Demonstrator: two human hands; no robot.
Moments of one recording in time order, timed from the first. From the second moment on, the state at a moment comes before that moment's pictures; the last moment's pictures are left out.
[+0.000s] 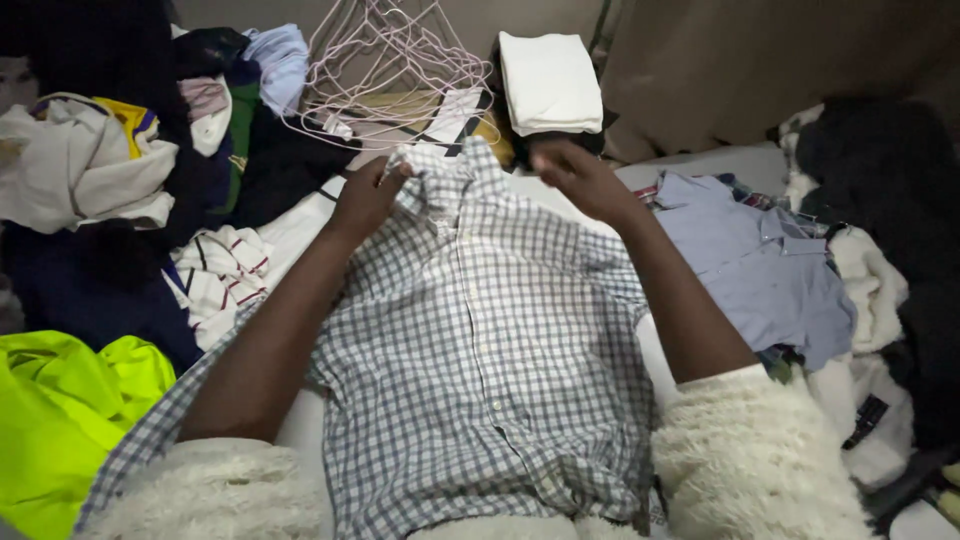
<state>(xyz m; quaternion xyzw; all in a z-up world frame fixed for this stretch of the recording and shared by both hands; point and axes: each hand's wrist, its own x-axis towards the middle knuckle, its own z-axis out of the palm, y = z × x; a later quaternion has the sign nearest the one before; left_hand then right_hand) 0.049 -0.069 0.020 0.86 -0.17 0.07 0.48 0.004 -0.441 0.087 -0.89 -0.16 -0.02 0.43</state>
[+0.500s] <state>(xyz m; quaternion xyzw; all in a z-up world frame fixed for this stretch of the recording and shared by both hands) 0.040 -0.075 -0.018 0.90 -0.05 0.10 0.42 -0.077 -0.520 0.035 -0.92 0.06 0.10 0.38</state>
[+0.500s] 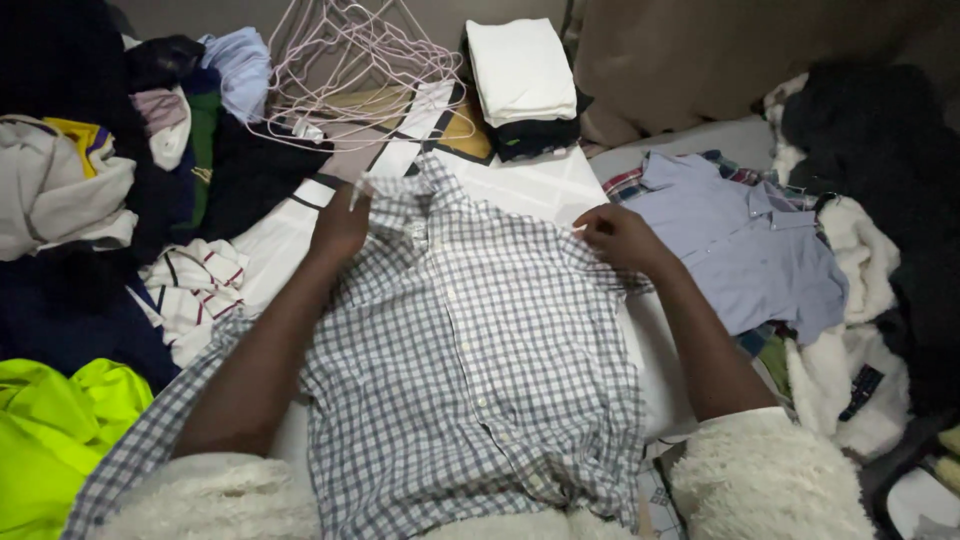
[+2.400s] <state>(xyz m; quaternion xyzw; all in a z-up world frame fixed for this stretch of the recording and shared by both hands) 0.207 -0.211 -0.031 0.71 -0.12 0.10 0.68 -0.110 -0.520 -0.009 -0.95 -0.08 -0.08 0.28</state>
